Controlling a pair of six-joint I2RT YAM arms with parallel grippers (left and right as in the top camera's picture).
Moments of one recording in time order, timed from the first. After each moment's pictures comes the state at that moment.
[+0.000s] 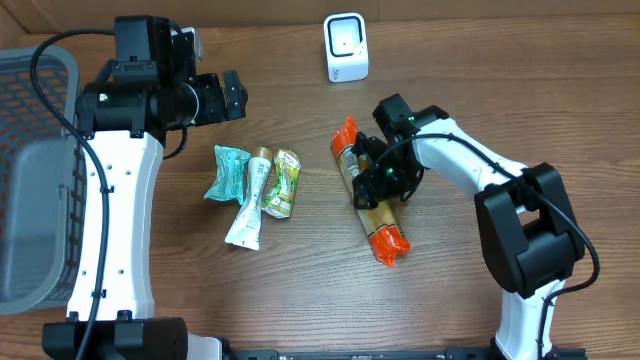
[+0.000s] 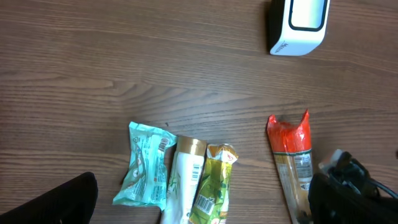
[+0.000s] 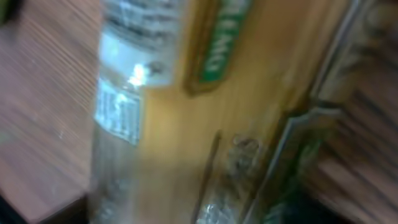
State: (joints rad) left arm 0.01 1.61 1.73 -1.10 0.14 -0.18; right arm 0.44 2.07 1.43 -0.93 -0.41 -0.13
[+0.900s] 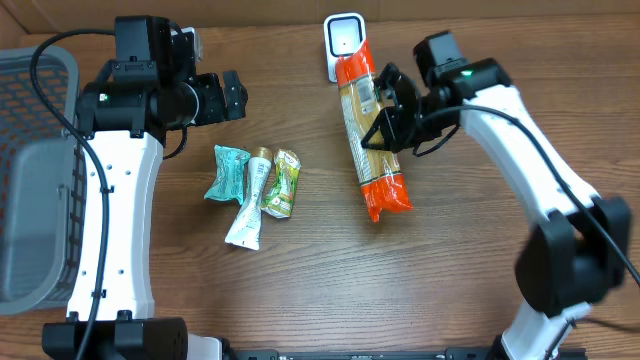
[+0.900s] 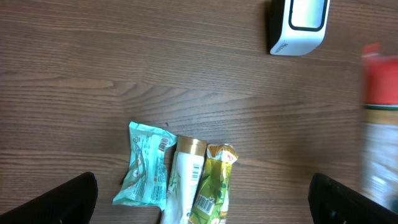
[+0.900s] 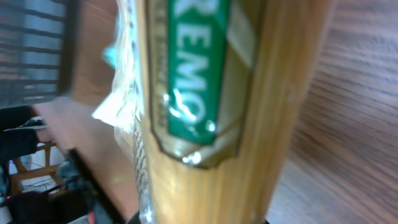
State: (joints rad) left arm 0.01 1.61 1.73 -1.10 0.14 -0.18; right arm 0.31 1.90 1.70 -1.07 -0.65 -0.01
